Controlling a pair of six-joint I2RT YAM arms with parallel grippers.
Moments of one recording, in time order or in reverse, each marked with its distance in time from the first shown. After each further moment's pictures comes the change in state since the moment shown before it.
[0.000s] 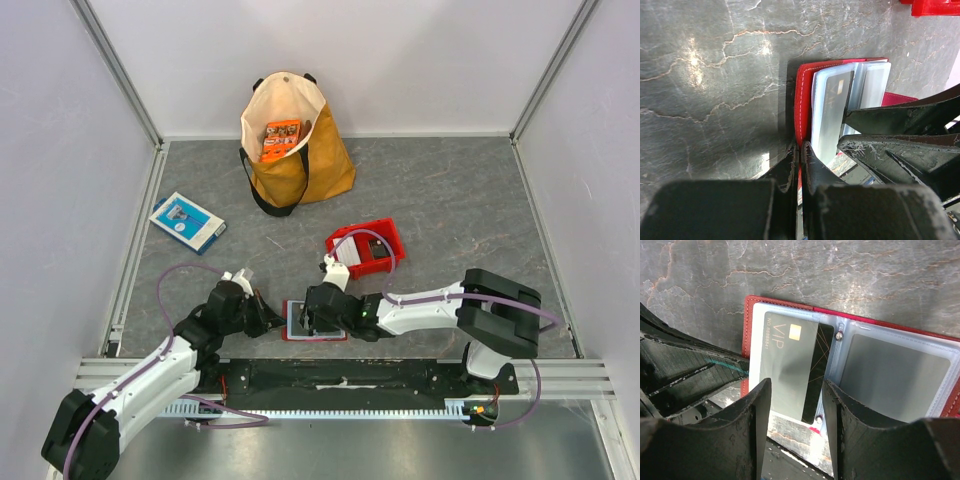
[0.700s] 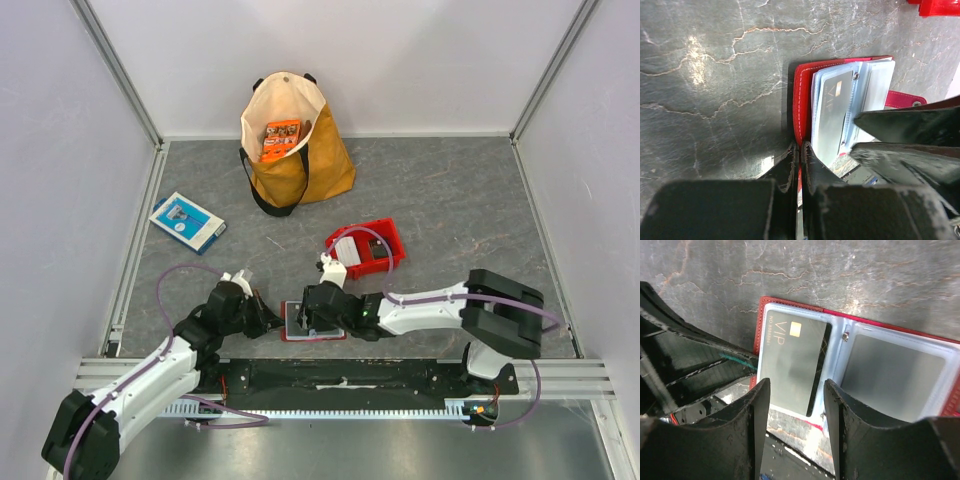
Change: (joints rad) left arm 0.000 -0.004 0.000 -0.021 -0.008 0.000; right arm 0.000 0.016 0.016 0.038 -0.021 -0.053
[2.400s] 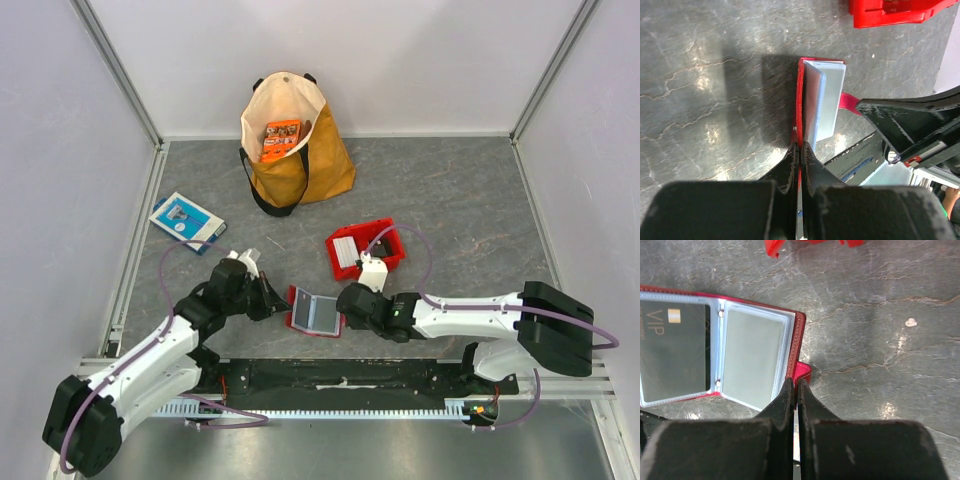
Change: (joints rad) left arm 0.000 0.120 0.222 -0.098 0.035 0.078; right arm -0.034 -0.288 -0.130 -0.362 0.187 0.059
